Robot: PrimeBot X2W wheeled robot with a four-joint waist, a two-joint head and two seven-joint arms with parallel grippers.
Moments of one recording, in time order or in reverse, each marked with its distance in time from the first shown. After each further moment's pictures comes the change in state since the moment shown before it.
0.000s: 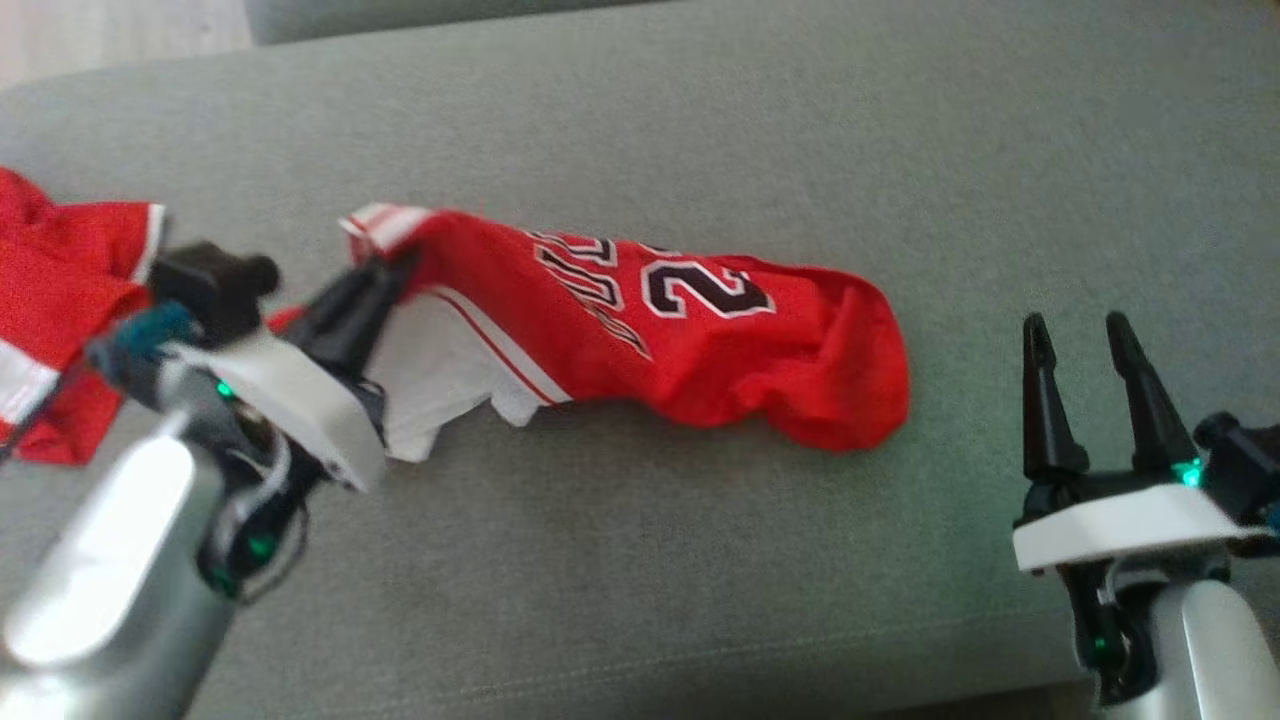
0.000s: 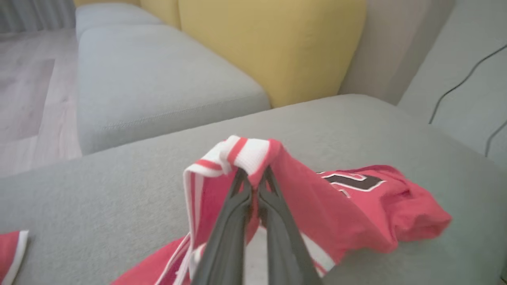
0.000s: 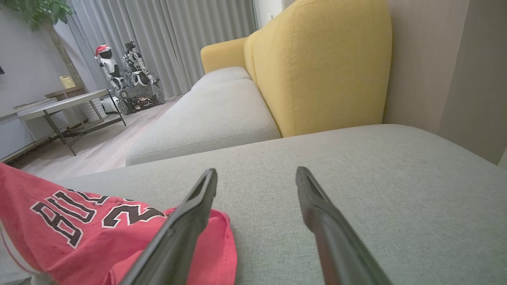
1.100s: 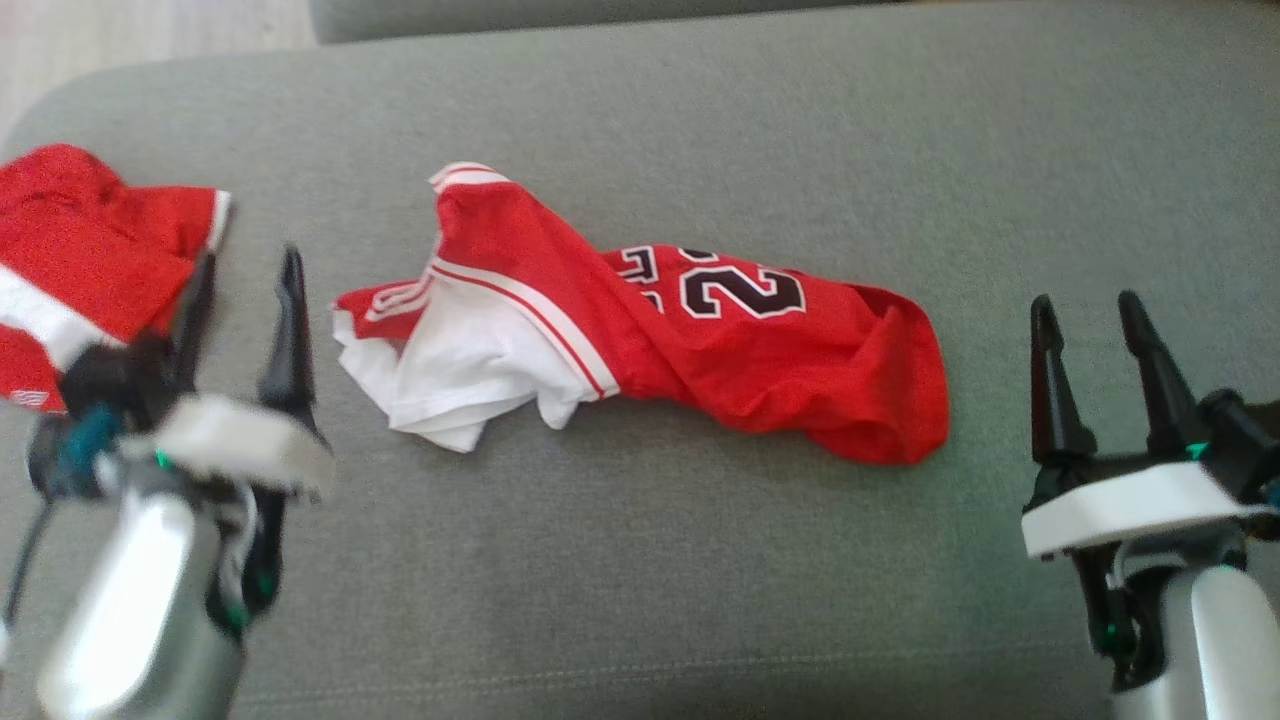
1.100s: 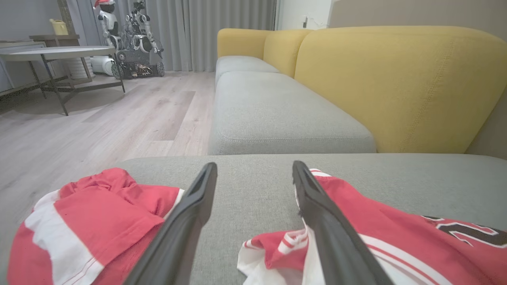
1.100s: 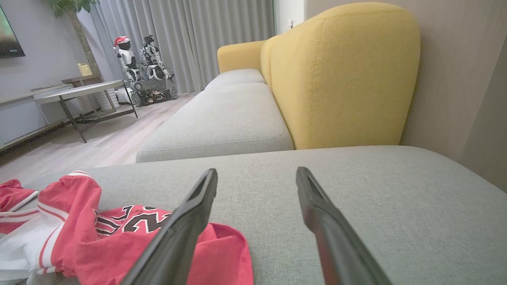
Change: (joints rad) left arm 0.024 -0.104 0.154 0.298 0.099 0.162 -0.336; right arm -0.044 0.000 -0.022 -0.012 -0.064 0.000 0.034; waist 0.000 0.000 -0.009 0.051
